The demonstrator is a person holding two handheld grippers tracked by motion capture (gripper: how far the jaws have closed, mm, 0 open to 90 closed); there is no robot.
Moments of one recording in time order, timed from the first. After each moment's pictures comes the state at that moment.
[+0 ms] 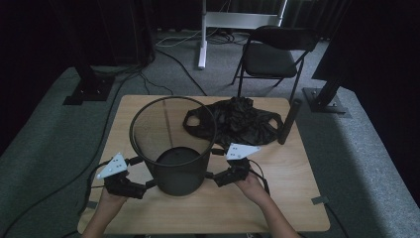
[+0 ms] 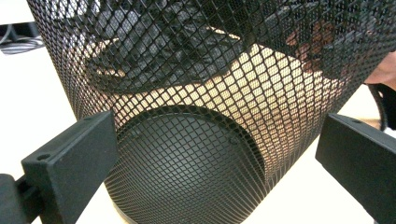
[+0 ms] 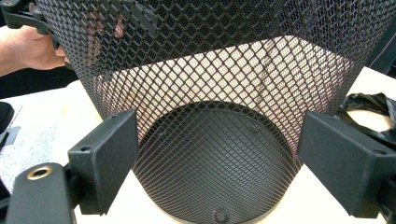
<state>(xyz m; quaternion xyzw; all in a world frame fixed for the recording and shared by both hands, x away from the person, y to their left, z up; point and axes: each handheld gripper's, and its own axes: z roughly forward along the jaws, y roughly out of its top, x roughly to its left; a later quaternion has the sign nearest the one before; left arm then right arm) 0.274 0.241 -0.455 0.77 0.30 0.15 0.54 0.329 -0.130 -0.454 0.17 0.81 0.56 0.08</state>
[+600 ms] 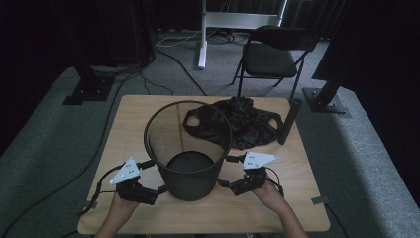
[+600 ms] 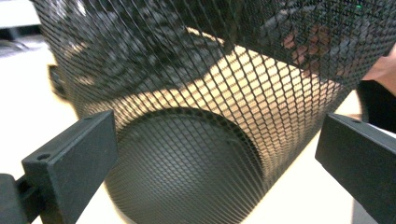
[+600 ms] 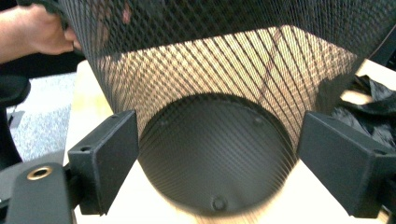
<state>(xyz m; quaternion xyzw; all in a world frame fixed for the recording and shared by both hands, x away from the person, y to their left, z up) 0.261 0.217 -0.453 0.77 0.28 0.16 0.55 0.310 -0.173 -0.455 0.16 0.82 0.54 0.09</state>
